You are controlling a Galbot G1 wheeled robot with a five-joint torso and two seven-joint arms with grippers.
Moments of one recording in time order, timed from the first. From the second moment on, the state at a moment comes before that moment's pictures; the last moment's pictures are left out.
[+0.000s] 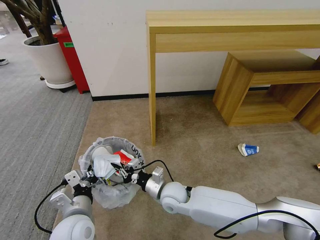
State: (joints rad) left arm 1.58 -1.61 -0.66 -2.22 -0.48 0.39 -0.33; right arm -0.42 1.09 -0.93 1.66 0.98 0.23 0.14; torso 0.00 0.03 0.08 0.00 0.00
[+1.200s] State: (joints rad) left arm 1.59 -1.61 -0.67 -2.21 -0.47 0.39 -0.33; right arm -0.48 1.06 -0.73 1.77 0.99 0.29 0.09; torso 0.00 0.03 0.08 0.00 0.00
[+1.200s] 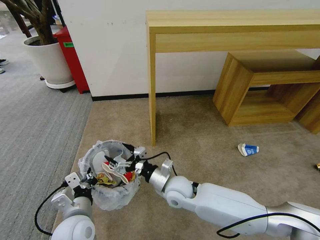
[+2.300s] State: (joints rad) left arm 1.62 -1.61 -0.67 -2.20 -0.42 0.38 -0.28; right arm -0.86 0.91 -0.14 1.83 0.89 0.20 0.26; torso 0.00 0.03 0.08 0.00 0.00
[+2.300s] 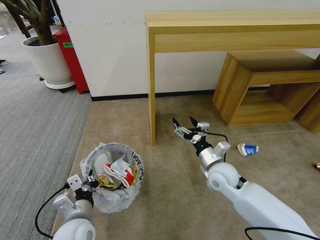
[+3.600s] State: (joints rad) left arm 1.61 -1.61 -0.67 -2.19 -0.42 0.37 -0.29; right arm -0.91 0.92 -0.12 1.80 0.84 0.22 0.26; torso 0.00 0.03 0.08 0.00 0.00
